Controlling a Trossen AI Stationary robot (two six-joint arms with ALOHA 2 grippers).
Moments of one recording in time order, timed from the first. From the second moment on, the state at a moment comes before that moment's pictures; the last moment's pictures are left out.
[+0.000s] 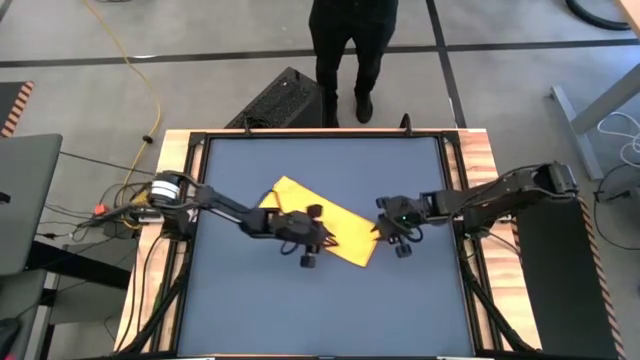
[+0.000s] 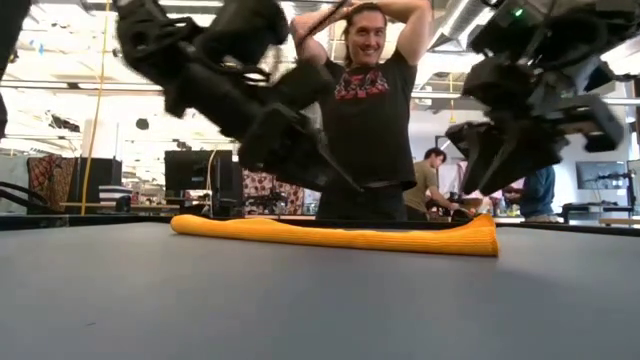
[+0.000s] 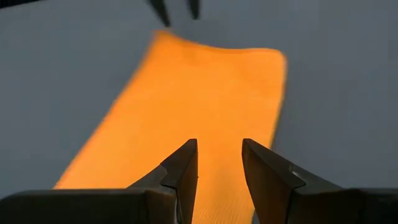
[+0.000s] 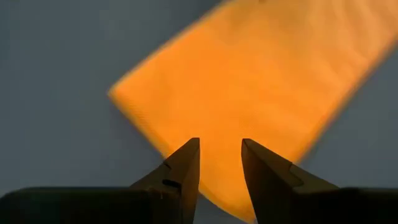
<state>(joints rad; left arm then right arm) -0.08 1.87 0.87 0.49 -0.07 0.15 0.04 1.19 0.50 -0.11 -0.11 -0.30</state>
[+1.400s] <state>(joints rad) -0.10 1.85 1.18 -0.15 -0.02 0.15 0.12 1.43 0.50 -0.04 0.11 -0.55</state>
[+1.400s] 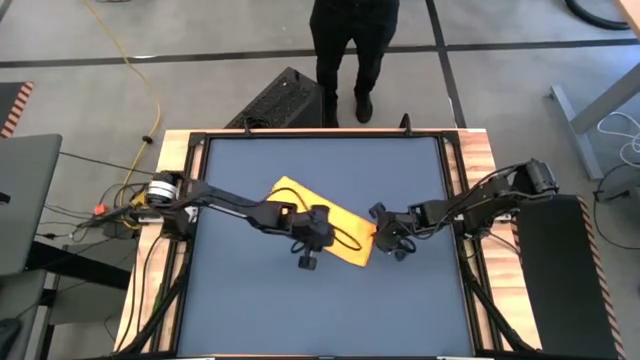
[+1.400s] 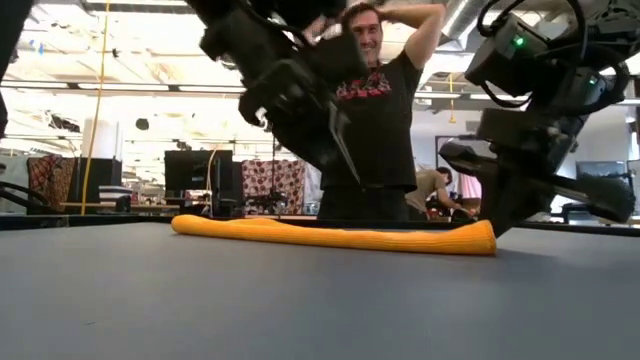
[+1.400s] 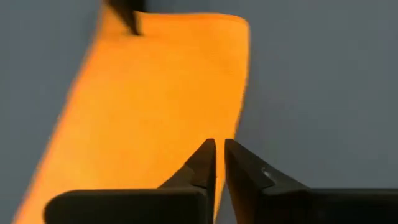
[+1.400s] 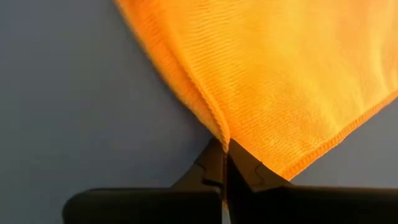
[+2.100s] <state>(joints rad) -0.30 1.56 0.73 0.52 -0.16 -0.04 0.16 1.55 0.66 0.15 -0.24 0.09</state>
